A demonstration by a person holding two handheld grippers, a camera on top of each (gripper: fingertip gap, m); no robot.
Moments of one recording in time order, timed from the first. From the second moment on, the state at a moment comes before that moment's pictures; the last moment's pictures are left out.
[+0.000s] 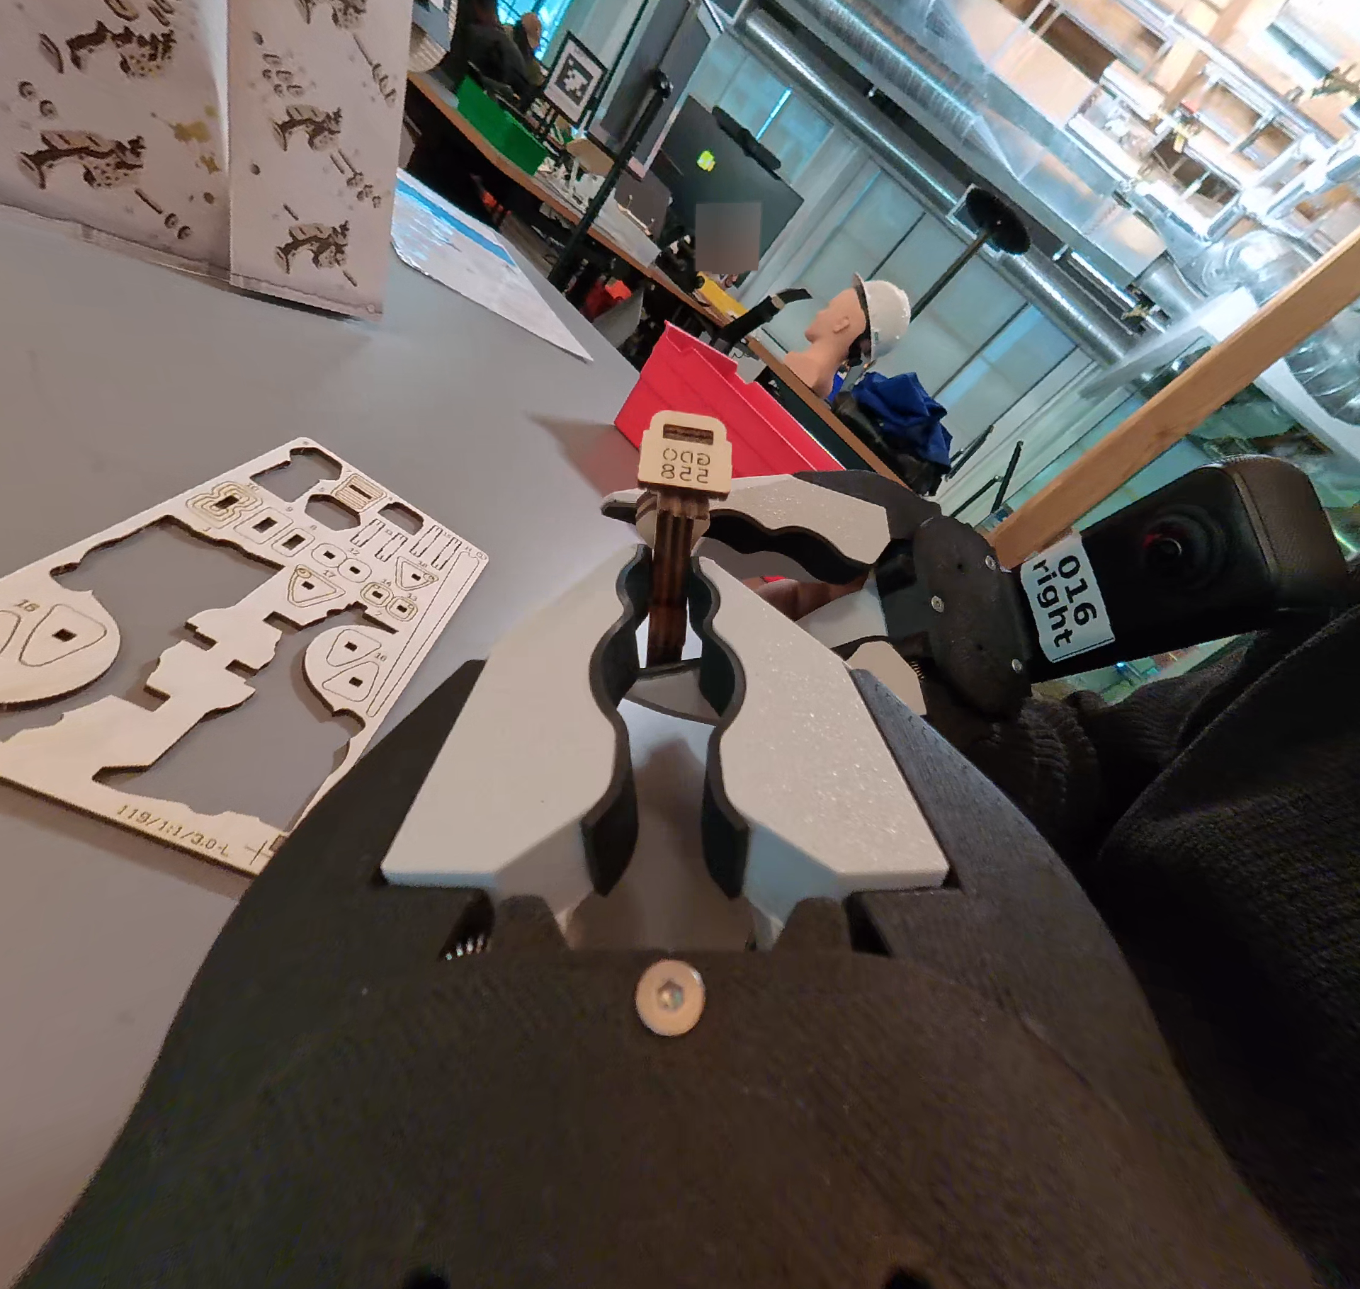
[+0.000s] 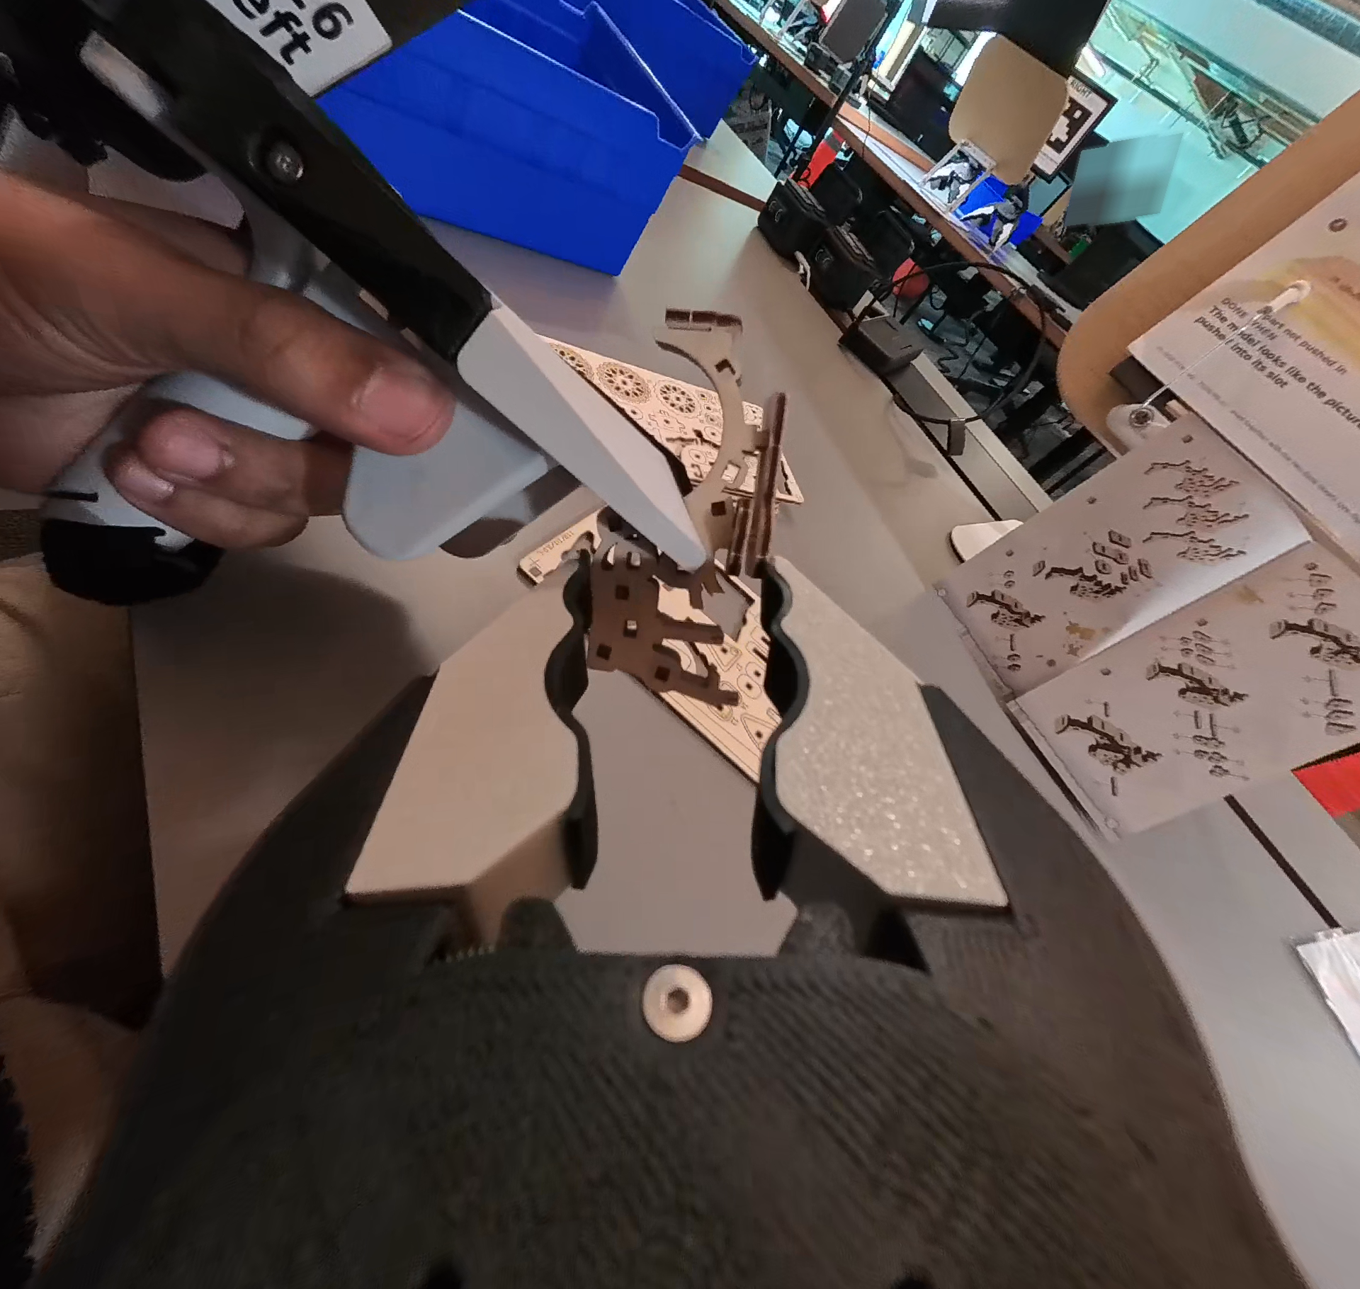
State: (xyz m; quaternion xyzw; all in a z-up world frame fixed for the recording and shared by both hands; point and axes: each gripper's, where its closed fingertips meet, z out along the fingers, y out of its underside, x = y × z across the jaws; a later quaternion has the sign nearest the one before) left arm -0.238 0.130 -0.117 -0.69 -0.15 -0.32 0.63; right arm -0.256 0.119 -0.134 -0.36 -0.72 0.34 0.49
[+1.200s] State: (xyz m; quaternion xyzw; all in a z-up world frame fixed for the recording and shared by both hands) left arm -0.254 0.115 -0.072 -0.61 -0.12 -0.34 0.71; right arm -0.236 0.106 -0.094 -0.43 -0.57 0.68 0.18
